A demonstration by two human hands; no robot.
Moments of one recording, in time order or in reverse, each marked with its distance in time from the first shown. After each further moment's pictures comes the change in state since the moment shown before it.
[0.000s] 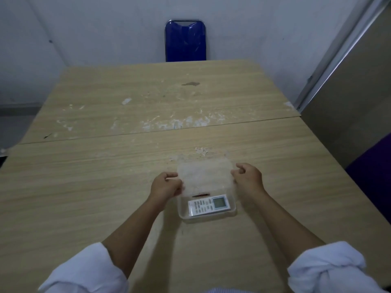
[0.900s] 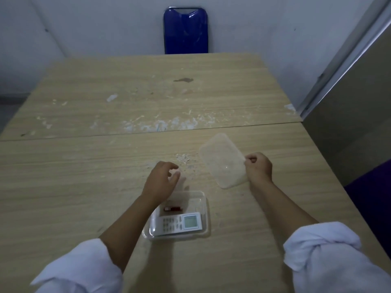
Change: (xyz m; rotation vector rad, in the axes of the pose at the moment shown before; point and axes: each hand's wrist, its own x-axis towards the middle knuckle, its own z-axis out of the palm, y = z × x) left_hand 0.030 0.026 0.075 0.833 0.059 0.593; right_hand 0.121 0.021 -0.058 0.021 0.146 0.015
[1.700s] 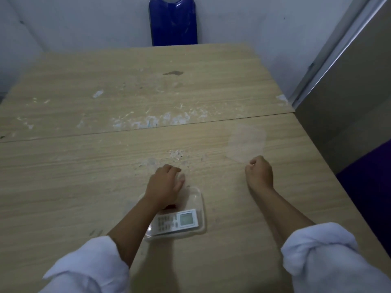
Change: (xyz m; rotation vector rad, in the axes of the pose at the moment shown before) left_hand 0.001 -0.005 0.030 0.270 -0.135 0.122; right_hand -0.005 0.035 -0.009 -0.265 0.005 0.000
